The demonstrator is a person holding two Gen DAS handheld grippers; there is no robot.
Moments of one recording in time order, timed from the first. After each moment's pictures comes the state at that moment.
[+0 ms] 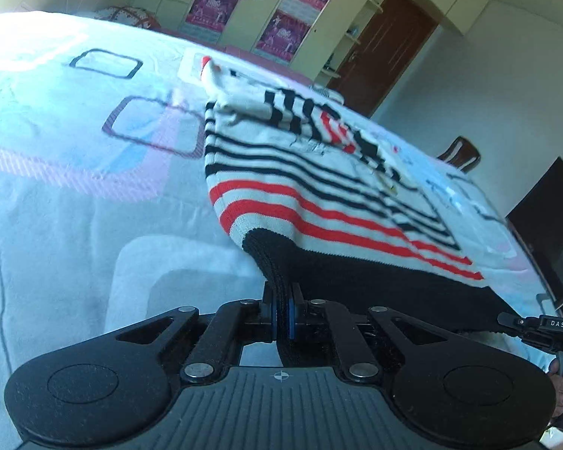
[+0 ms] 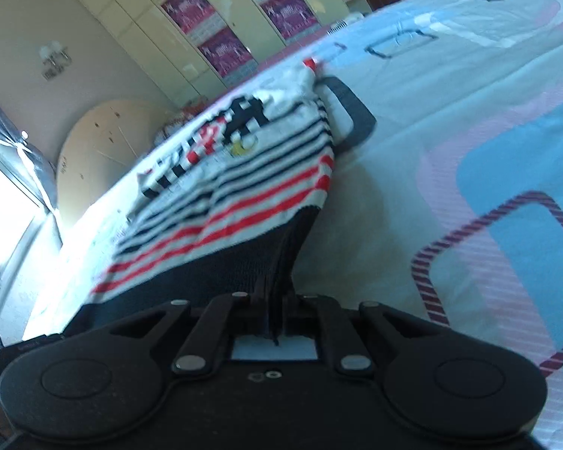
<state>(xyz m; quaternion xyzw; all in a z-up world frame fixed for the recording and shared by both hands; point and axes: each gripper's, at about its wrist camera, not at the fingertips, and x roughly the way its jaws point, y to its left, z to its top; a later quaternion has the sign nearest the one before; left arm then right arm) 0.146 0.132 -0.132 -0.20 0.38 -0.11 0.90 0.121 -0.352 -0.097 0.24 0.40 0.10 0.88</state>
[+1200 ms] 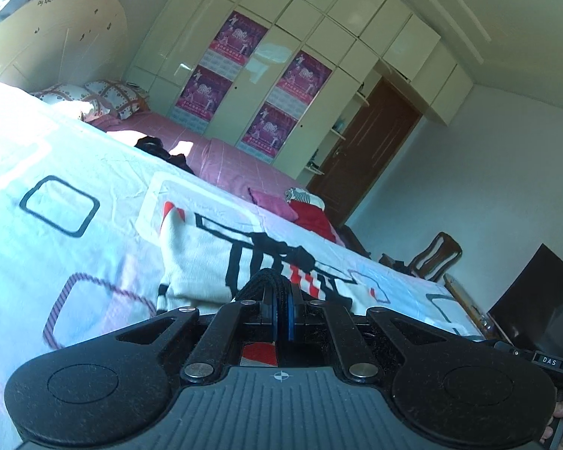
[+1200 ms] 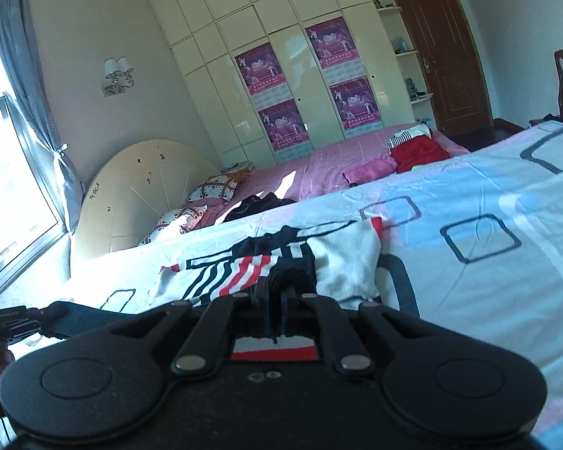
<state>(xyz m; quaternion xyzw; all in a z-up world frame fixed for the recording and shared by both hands) 0.266 0.147 -0.029 -0.25 0.22 -0.10 0.94 0.255 -0.346 0.026 0.14 0.24 0.17 0.95</state>
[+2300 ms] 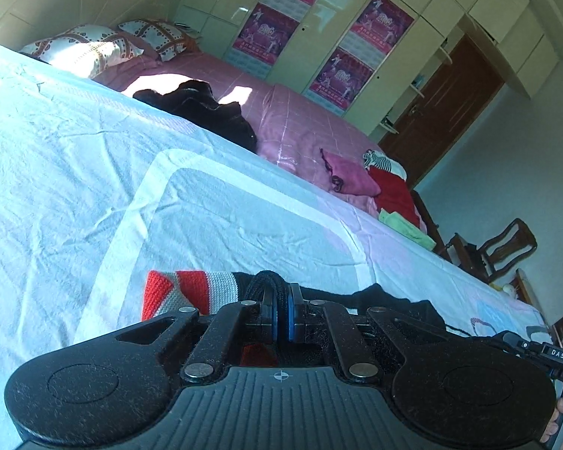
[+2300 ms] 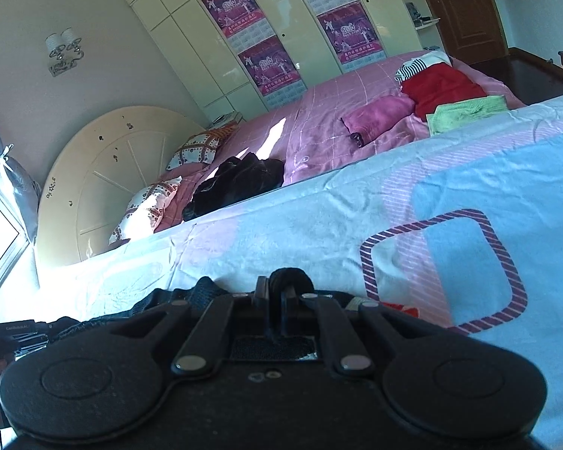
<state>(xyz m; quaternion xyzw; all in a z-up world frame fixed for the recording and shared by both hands) 0.574 0.155 -0.111 -0.26 0.34 -0.02 0.90 0.589 -0.342 -0.074 0.19 0.34 0.19 0.90</state>
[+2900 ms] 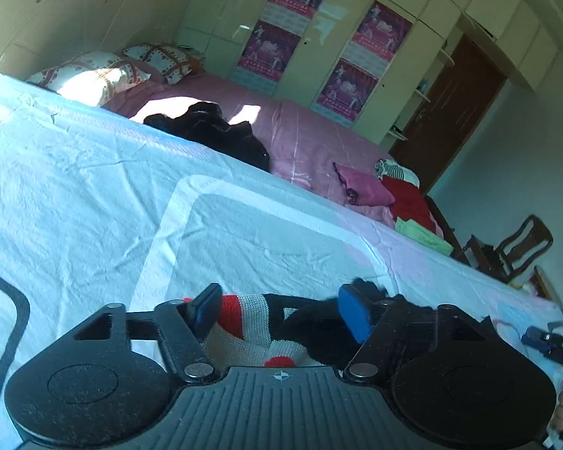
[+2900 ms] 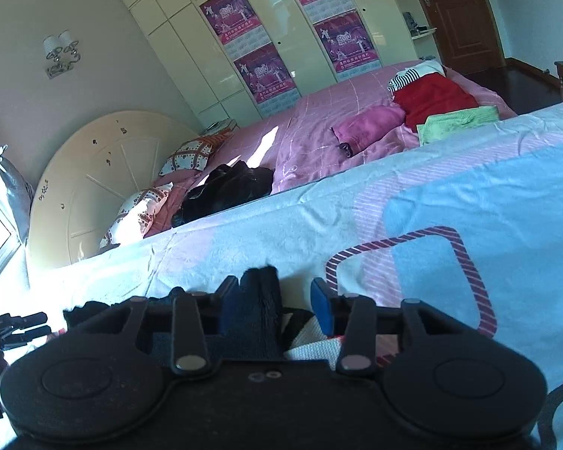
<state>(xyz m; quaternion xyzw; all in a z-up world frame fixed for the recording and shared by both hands) 0.577 0.161 -0.107 -0.20 0.33 0.00 0.92 0.591 -0.364 -0.076 0.17 0.33 0.18 0.91</state>
